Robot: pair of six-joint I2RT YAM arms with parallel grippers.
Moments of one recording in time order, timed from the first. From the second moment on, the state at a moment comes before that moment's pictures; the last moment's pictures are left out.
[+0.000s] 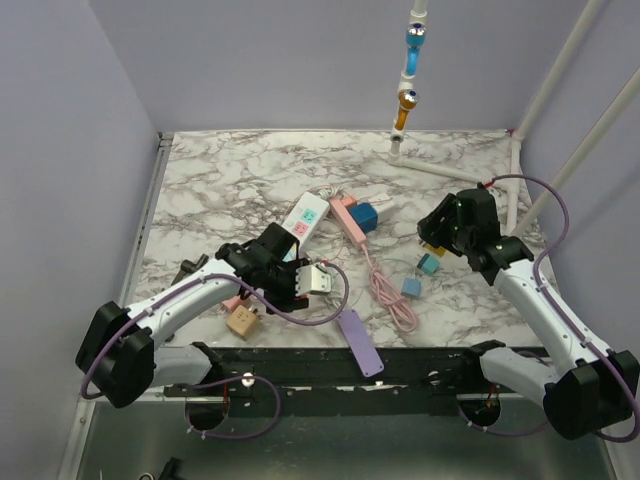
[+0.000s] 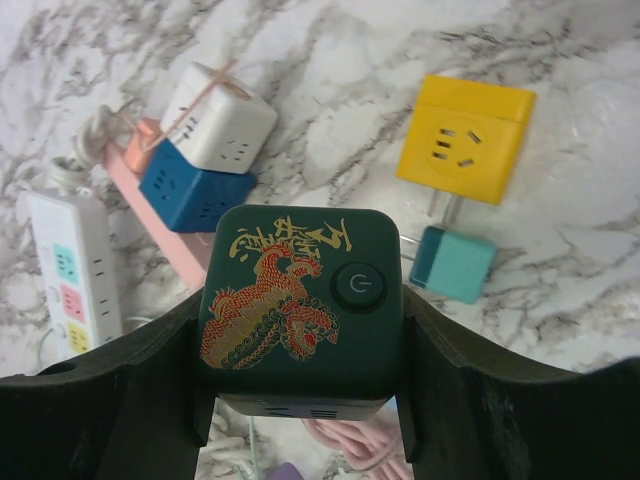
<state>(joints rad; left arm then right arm) -0.67 1.22 0.82 -0.74 0.41 0.82 0.28 1.06 0.85 -0.44 0.17 0.76</state>
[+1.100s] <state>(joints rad) -0.72 1.34 0.86 -0.73 0.32 0.73 0.02 1.17 0.70 -0.67 0.18 0.99</state>
